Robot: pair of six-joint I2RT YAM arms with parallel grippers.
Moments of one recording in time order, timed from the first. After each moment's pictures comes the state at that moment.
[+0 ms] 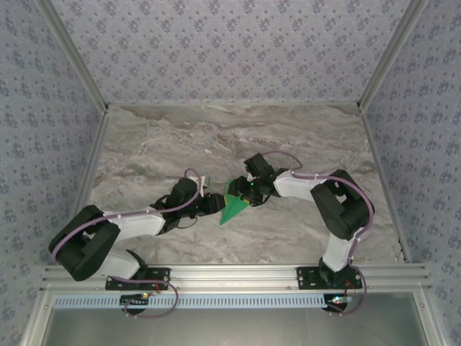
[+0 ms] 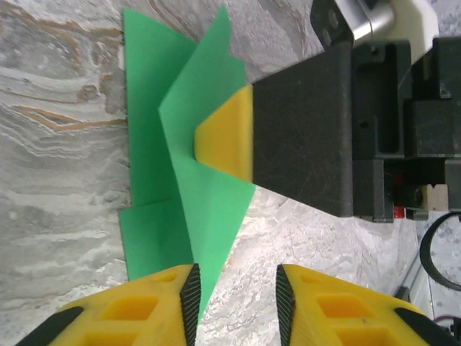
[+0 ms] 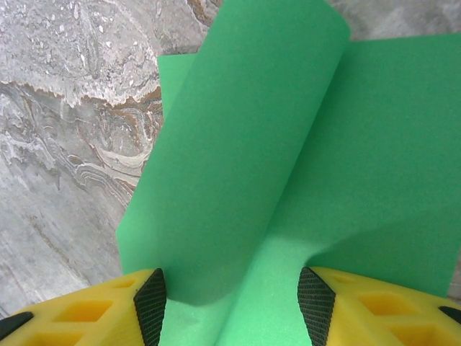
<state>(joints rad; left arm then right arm) -0.72 1.39 0.44 0.38 0.33 -0.90 0.65 1.79 0.96 -0.20 -0.33 0.90</state>
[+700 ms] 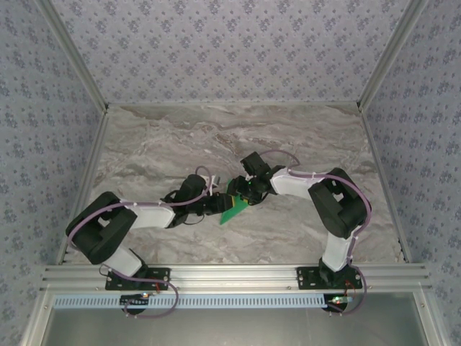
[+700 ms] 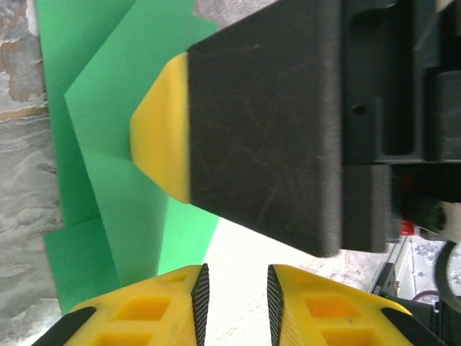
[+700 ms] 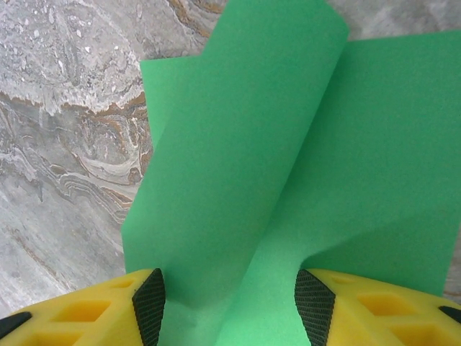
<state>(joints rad) -0.74 1.55 0.52 0.41 0.41 -0.90 0.66 1.82 1.02 -0.28 -0.29 0.92</state>
